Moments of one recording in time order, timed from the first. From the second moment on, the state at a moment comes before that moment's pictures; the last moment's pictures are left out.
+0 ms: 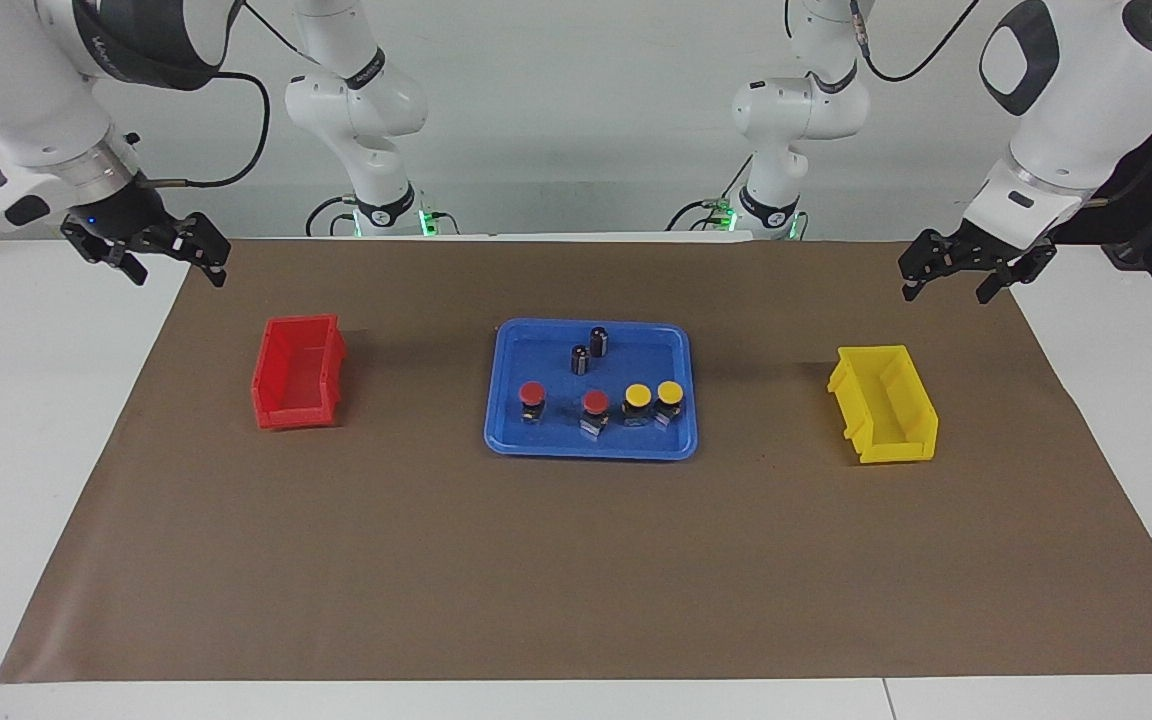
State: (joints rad) left arm -0.10 0.01 0.03 -1.61 0.01 1.58 0.08; right arm -0.04 0.04 -0.11 -1.54 -0.02 1.49 -0.11
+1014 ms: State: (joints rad) left arm -0.10 0.01 0.03 -1.61 0.01 1.58 0.08; right arm -0.04 0.04 -0.05 -1.53 -0.02 1.50 -0.10
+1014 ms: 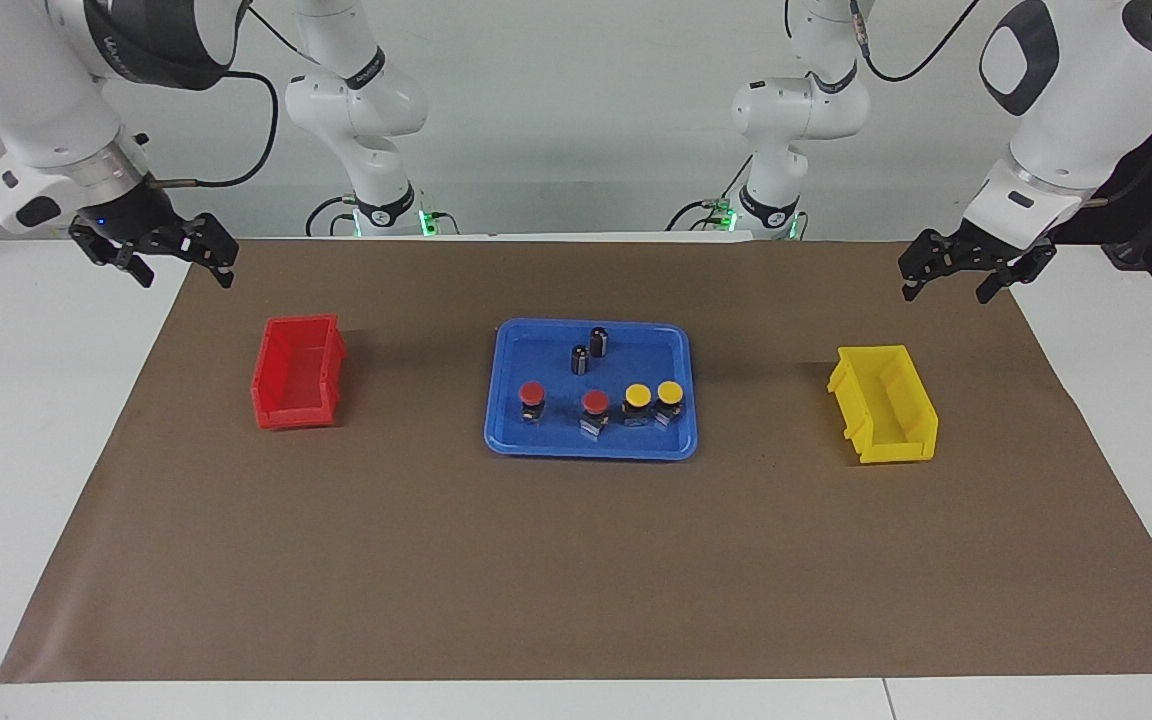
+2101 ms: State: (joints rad) left arm -0.10 0.01 0.03 -1.61 0.01 1.58 0.08; right arm 0.35 0.35 0.13 -1.46 -0.03 1.88 0.55
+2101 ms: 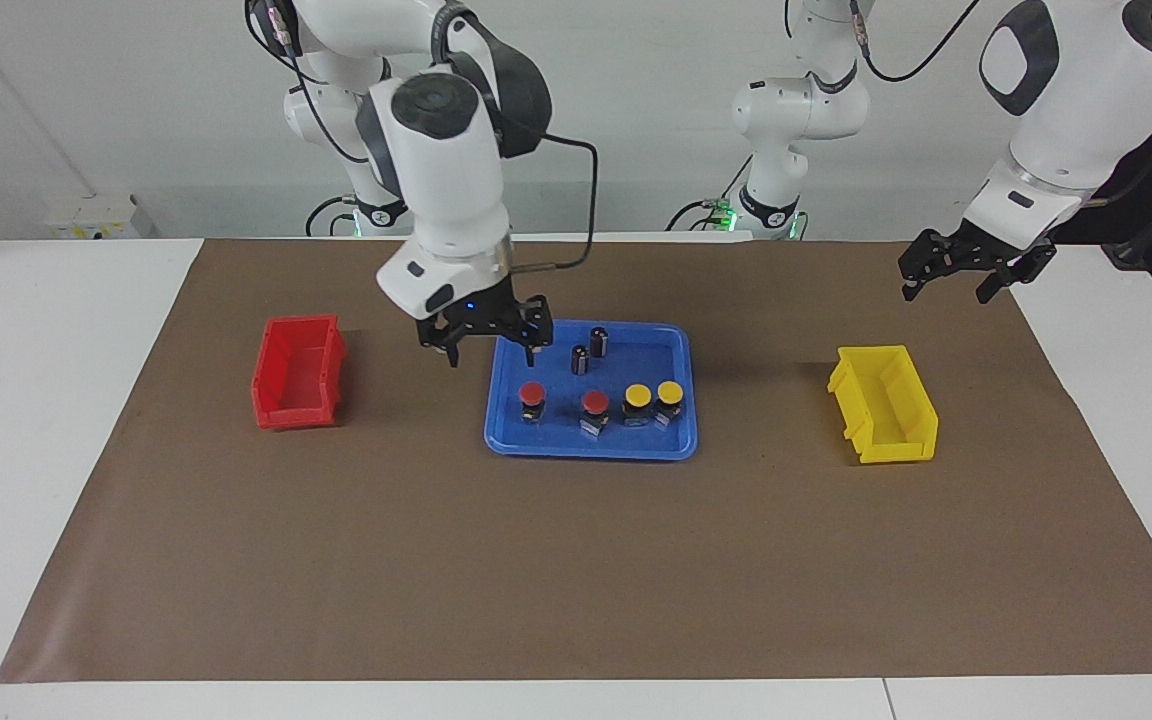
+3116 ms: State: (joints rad) left arm -0.10 0.01 0.03 -1.62 0.01 1.58 0.06; right arm 0.40 0.34 0.13 -1.85 -0.05 2.20 0.62
